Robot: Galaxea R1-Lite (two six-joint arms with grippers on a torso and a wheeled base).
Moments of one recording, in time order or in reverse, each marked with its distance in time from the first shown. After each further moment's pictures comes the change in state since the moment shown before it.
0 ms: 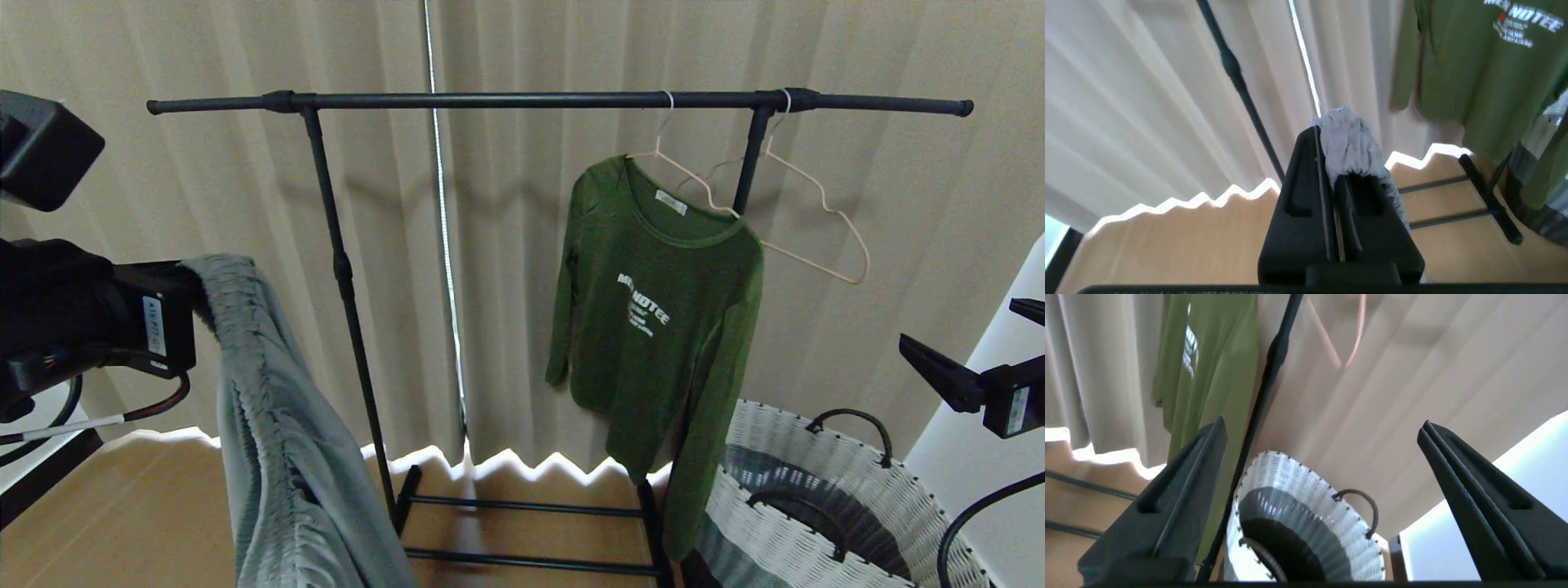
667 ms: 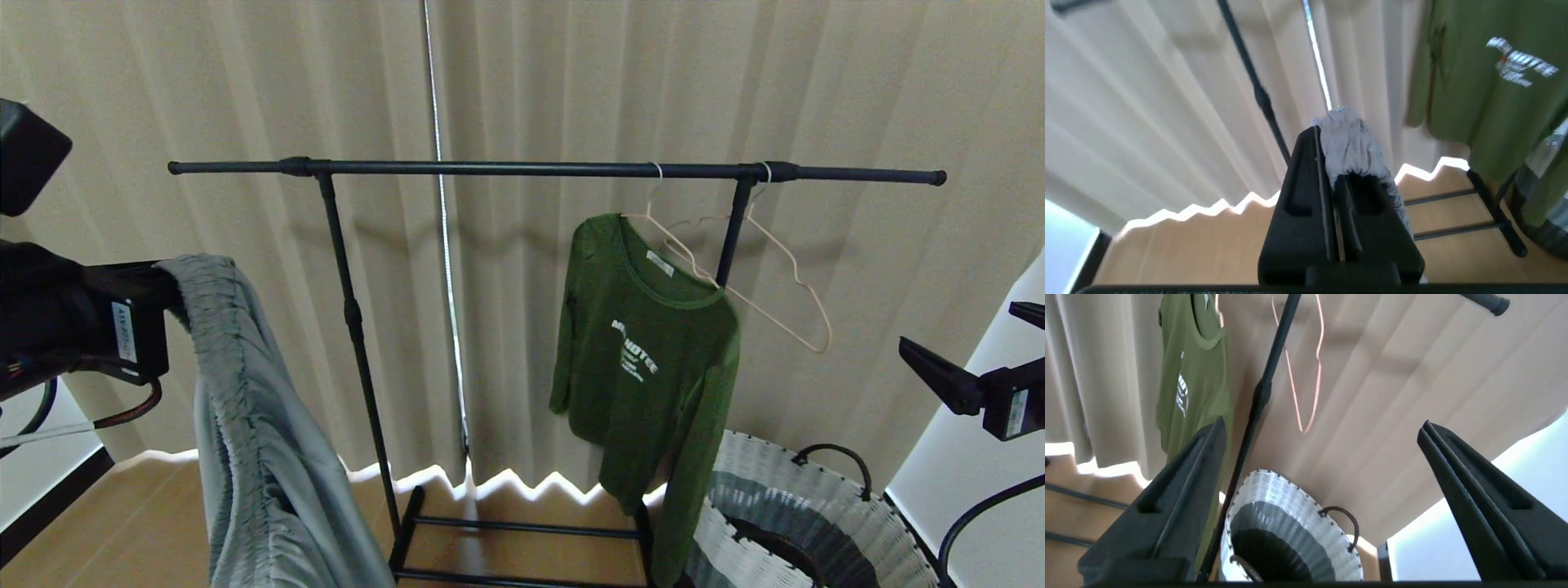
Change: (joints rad) left arm 0.051 -0.034 0.017 0.000 -0.054 0.038; right arm -0.004 0.000 0.008 0.001 0.000 0.001
